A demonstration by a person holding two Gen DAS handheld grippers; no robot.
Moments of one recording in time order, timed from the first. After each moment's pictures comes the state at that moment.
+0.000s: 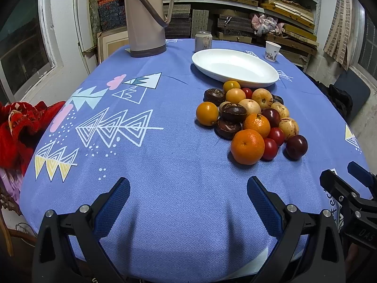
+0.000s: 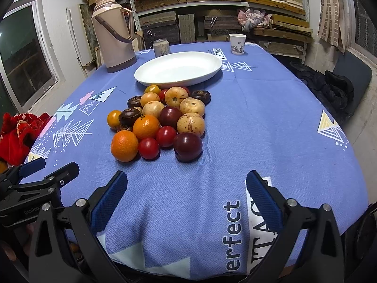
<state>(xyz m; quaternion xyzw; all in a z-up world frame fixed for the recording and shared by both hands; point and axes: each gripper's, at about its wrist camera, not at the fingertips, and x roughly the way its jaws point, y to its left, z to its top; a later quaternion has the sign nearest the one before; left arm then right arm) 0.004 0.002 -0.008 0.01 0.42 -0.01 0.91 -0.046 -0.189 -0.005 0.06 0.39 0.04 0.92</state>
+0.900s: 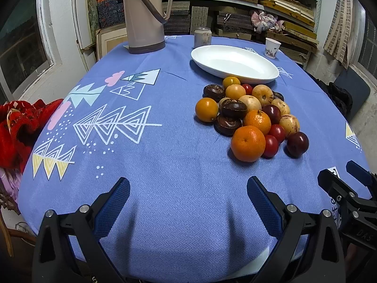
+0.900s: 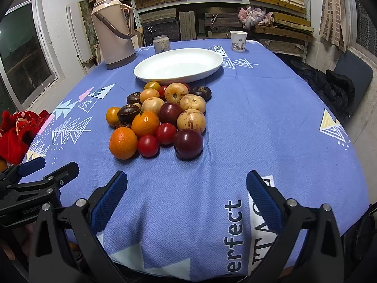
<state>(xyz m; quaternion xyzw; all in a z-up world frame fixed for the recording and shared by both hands) 0.008 0.002 -0.011 0.01 0.43 -0.01 0.90 -0.043 -0.189 -0.004 0.06 0.40 0.04 0.92</state>
